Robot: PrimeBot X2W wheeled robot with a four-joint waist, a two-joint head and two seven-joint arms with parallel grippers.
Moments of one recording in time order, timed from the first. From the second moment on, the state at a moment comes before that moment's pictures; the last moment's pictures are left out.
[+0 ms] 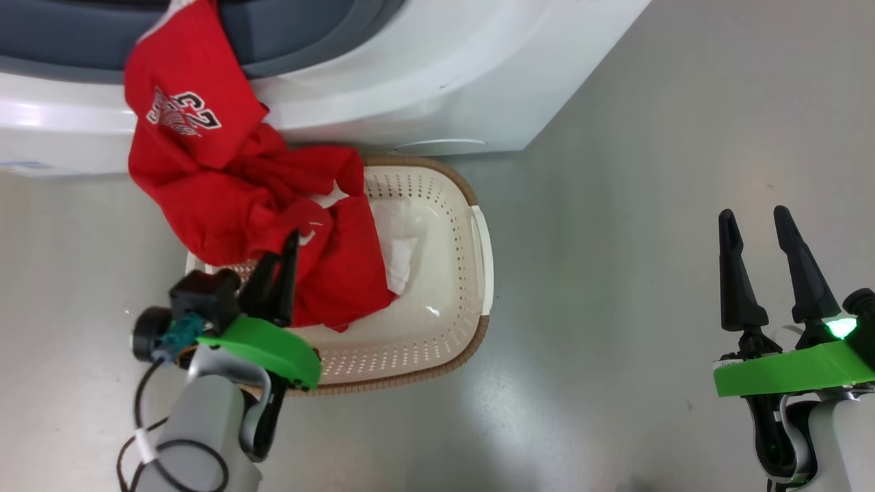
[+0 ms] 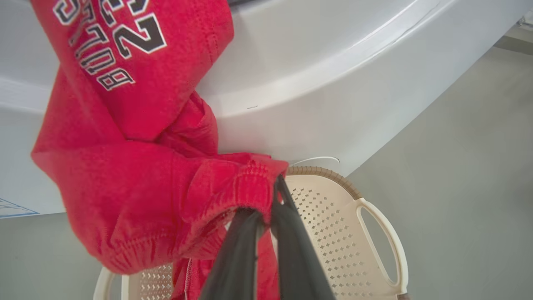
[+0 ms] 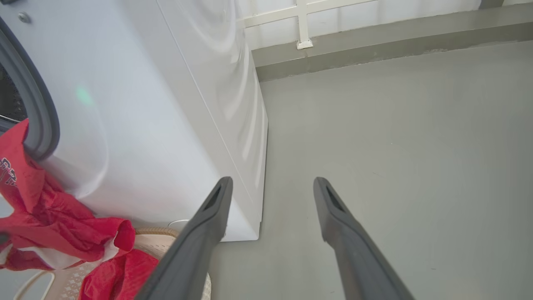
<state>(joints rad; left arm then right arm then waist) -0.53 0.03 -0.14 0.59 -0.23 -0.12 -0.26 -0.17 -0.07 -0.09 0.11 0.38 0.12 -0.26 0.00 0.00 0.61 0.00</state>
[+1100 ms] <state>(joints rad) -0.71 0.02 -0.15 0.81 -0.27 -0.13 -0.26 -0.23 -0.07 -0.09 0.10 0.38 0.12 -0.26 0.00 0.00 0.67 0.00</state>
